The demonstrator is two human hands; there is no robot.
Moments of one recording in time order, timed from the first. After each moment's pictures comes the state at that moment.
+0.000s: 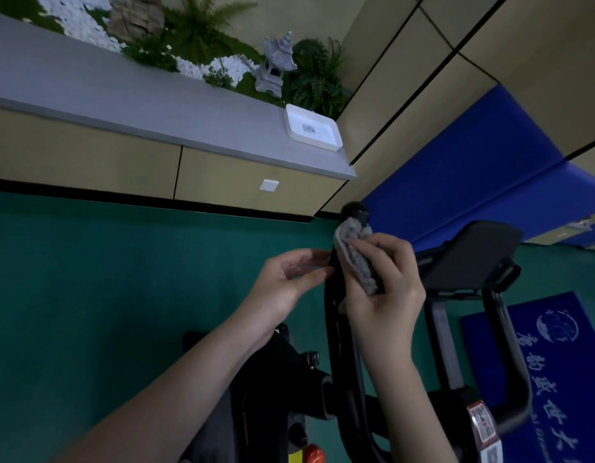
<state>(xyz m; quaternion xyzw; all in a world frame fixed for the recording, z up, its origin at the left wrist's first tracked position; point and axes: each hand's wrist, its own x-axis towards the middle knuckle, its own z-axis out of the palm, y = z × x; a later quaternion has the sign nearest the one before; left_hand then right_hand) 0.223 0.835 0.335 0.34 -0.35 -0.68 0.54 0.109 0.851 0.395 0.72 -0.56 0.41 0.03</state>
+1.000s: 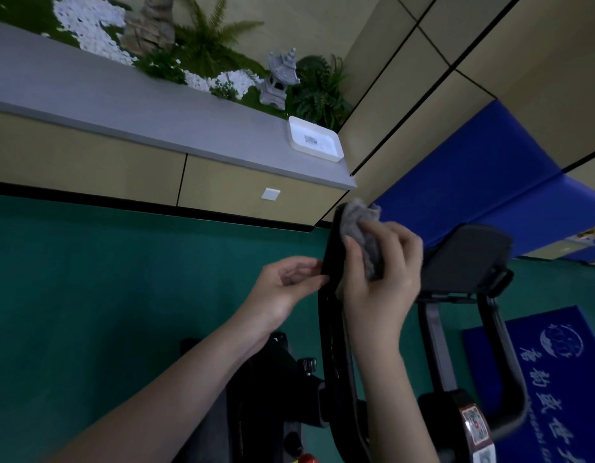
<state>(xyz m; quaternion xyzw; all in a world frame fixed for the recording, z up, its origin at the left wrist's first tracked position) 0.219 0.847 0.340 0.40 -0.36 -0.66 0.52 0.115 0.847 0.398 0.67 -0.57 0.47 0.05</state>
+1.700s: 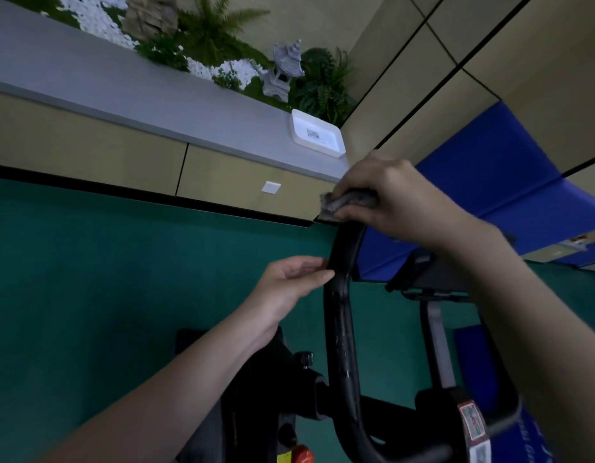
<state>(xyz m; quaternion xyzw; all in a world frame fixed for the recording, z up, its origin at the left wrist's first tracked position) 0.221 0.849 0.334 0.39 -0.30 -0.72 0.48 0.120 0.764 0.500 0.93 -0.36 -0.04 0.01</state>
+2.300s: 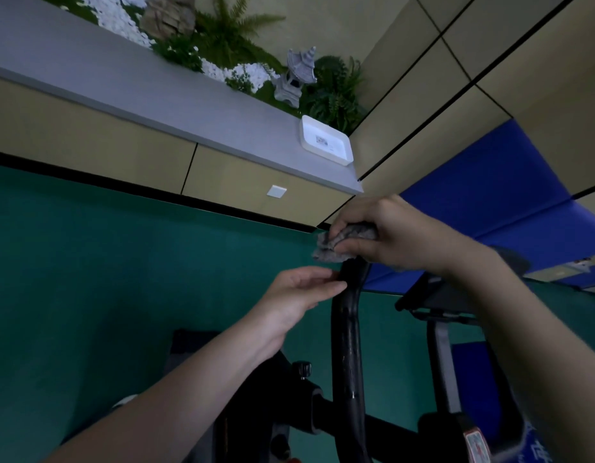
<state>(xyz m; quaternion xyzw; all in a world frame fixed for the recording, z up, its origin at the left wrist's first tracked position) 0.218 0.843 0.332 0.37 -0.26 -0.75 0.48 0.122 0.757 0.483 0.91 -0.37 -0.13 -0.12</state>
